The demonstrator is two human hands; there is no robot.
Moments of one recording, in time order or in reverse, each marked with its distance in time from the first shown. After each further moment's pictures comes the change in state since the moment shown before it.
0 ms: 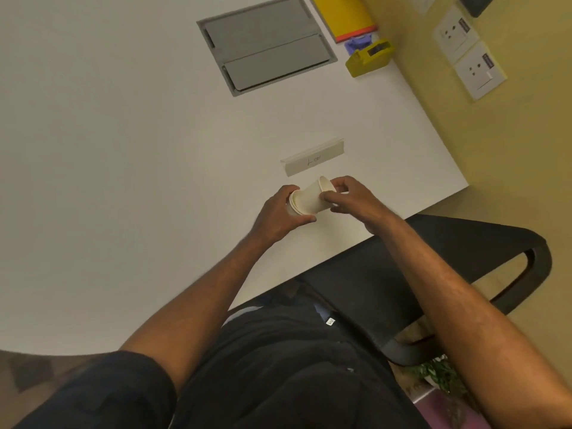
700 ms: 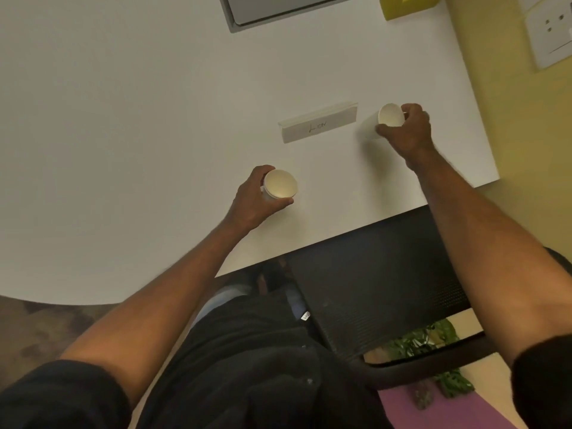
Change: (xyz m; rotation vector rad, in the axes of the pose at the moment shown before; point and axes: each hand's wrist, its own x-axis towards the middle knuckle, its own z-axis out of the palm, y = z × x) left_hand 0.011 -0.038 0.029 -0.082 0.134 -0.204; right_hand 0.155 0.045 -0.122 -0.246 0.401 -0.007
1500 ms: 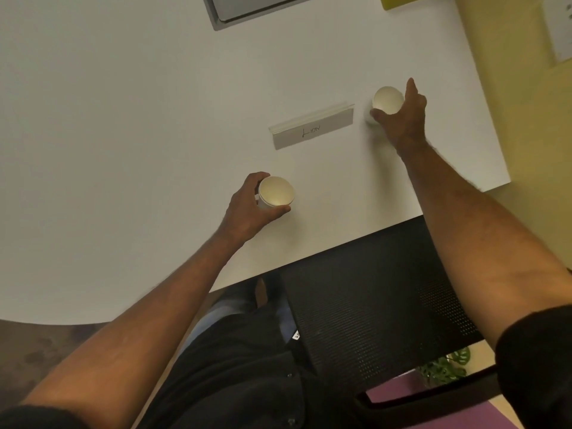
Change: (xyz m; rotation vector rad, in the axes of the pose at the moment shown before) left_hand 0.021 -0.004 0.014 0.010 -0.004 -0.020; right_hand 0.066 0.015 0.029 0.003 0.054 -0.046
